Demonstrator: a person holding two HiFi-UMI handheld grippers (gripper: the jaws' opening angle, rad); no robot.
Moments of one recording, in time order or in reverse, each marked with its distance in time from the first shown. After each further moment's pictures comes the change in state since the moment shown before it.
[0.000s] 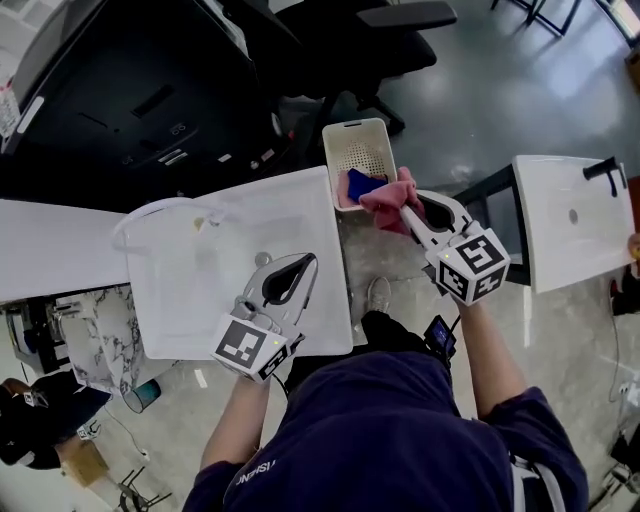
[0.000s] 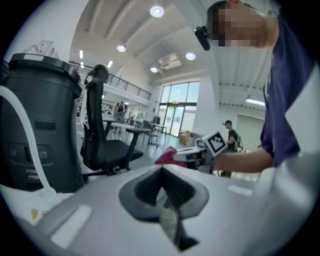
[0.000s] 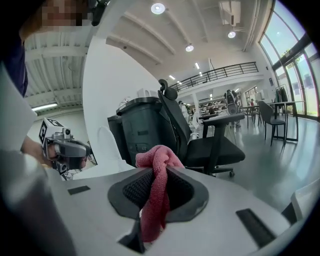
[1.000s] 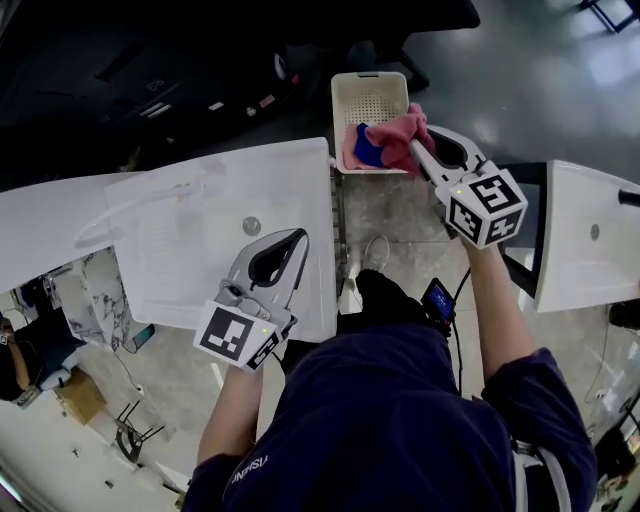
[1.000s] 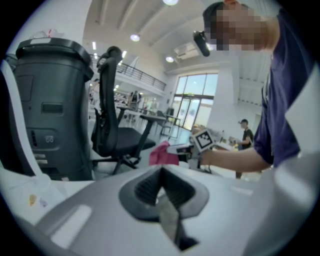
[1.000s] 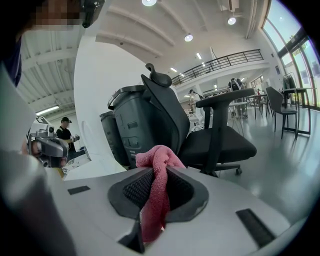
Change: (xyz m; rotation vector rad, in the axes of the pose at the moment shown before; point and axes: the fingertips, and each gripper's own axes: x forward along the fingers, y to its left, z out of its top) left arm 0.064 0.044 -0.023 -0.114 0.123 0.138; right arm 0.104 -0.108 -0.019 0.034 0.070 0.088
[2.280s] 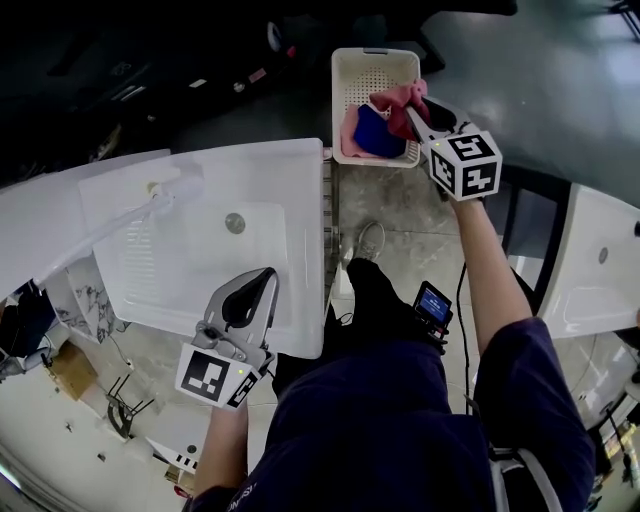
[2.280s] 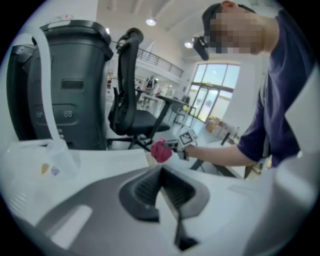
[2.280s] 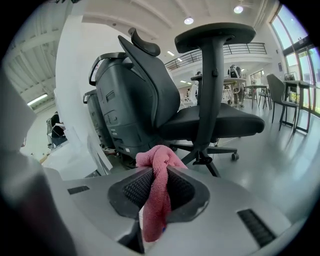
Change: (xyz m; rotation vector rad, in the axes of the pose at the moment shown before) left arm -0.005 0.032 -0.069 -0.137 0.168 0.136; right arm 0.123 -0.097 -0.099 -0.008 0.172 -0.070
